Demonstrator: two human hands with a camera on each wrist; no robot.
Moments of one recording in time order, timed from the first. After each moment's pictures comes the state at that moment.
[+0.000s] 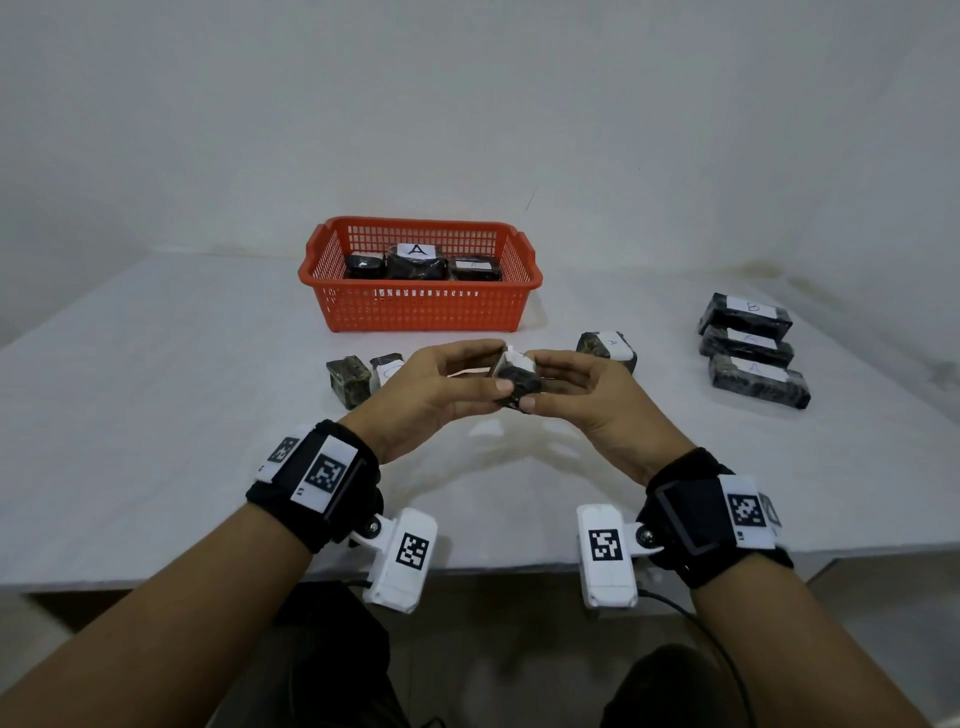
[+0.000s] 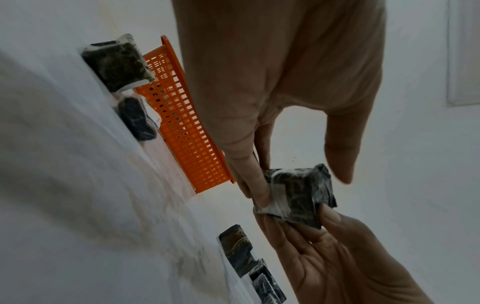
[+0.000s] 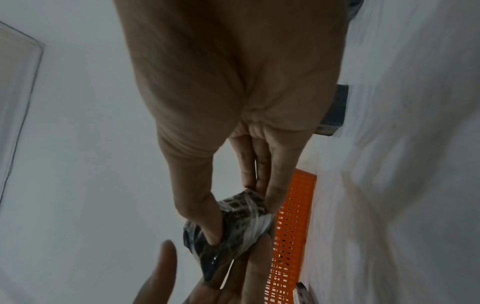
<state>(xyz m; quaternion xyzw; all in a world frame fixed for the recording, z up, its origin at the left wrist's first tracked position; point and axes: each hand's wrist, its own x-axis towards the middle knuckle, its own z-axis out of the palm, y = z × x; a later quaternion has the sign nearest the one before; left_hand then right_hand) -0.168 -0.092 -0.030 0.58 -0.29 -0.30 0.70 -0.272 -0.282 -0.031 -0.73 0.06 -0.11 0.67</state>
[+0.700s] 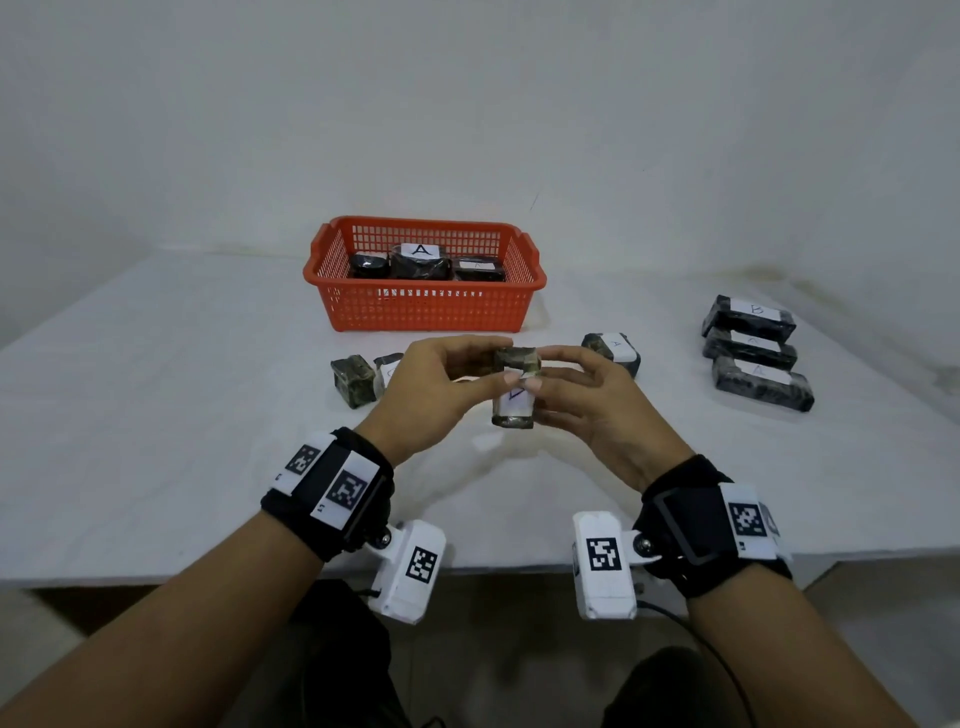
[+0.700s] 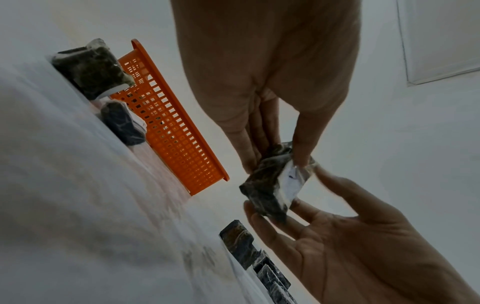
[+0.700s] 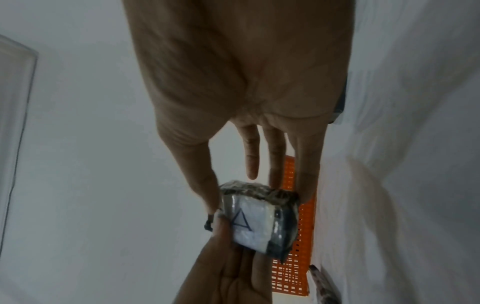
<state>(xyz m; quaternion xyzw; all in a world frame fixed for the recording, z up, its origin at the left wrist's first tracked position) -0.175 -0.094 -0.031 0.68 -0.34 -0.10 0.65 -0.272 -0.272 -0.029 -0.66 0.09 -0.12 0.73</state>
